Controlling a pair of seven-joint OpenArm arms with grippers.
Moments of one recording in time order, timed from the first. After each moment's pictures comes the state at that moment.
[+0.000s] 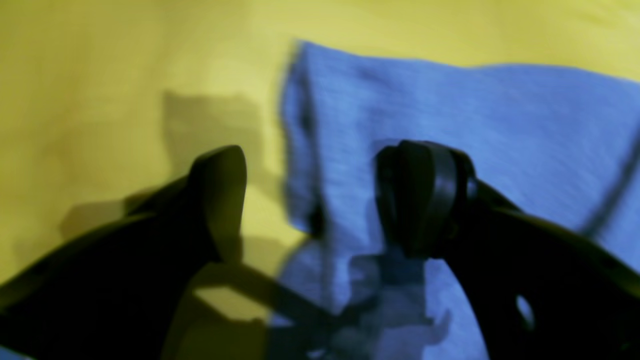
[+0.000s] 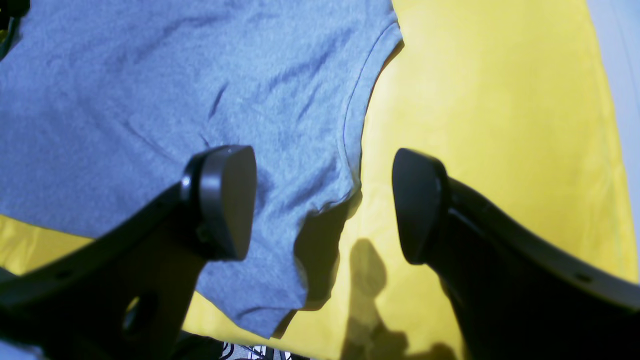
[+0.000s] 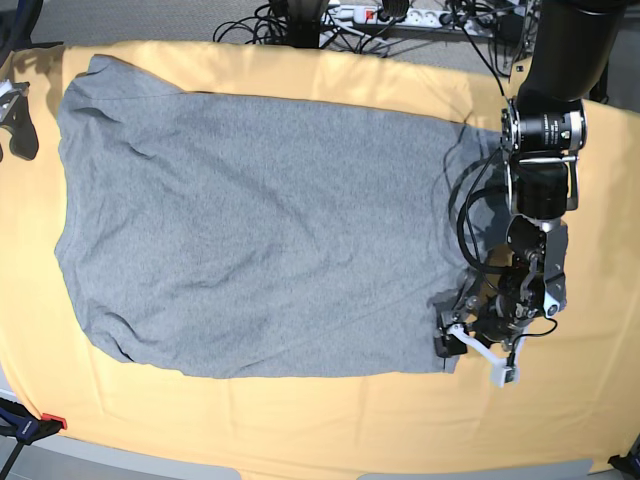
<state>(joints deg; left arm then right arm) -37.8 -16.4 0.6 40.8 -26.2 -16.8 29.7 -23.1 18.9 65.9 113.1 69.9 41.6 -78.8</state>
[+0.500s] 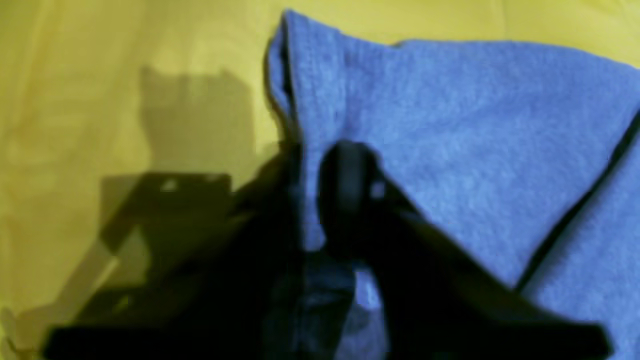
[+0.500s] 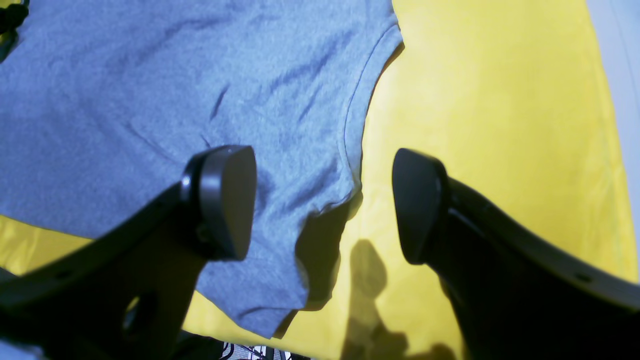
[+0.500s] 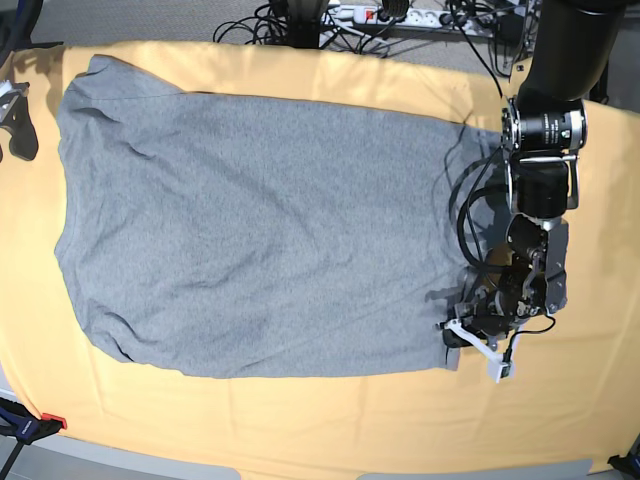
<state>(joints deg) -37.7 -16.3 0.6 40.8 -29.4 -19.4 34.3 -23.1 18.9 65.9 113.1 69.9 41.6 -78.8</state>
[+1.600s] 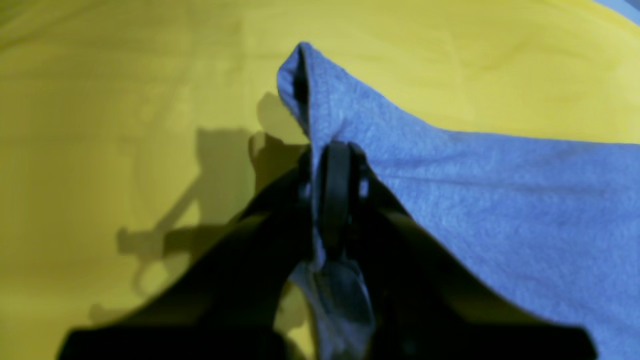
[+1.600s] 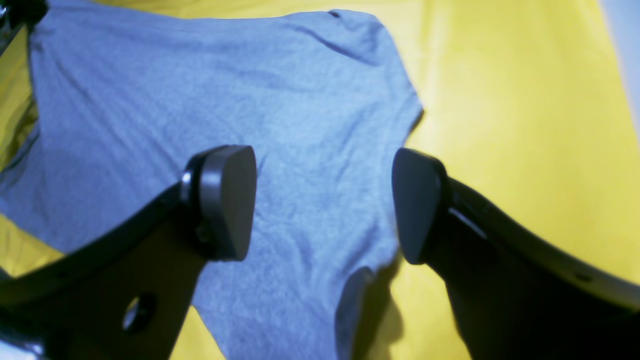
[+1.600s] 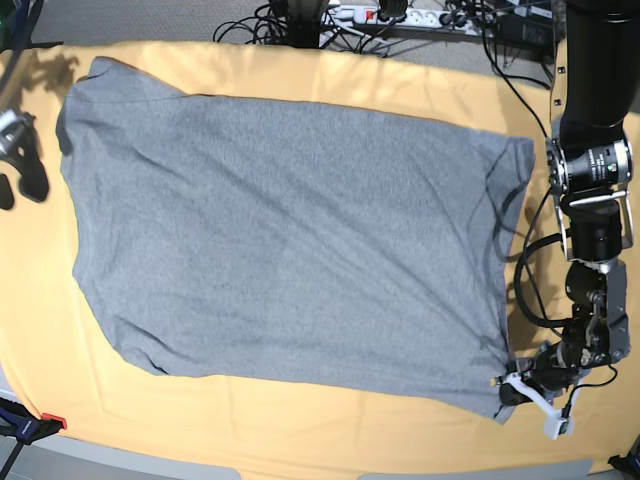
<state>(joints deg) -48.6 -24.5 0.6 40.9 -28.8 -24.7 38.0 -13.6 19.1 58.7 113.1 72.8 41.6 -78.7</state>
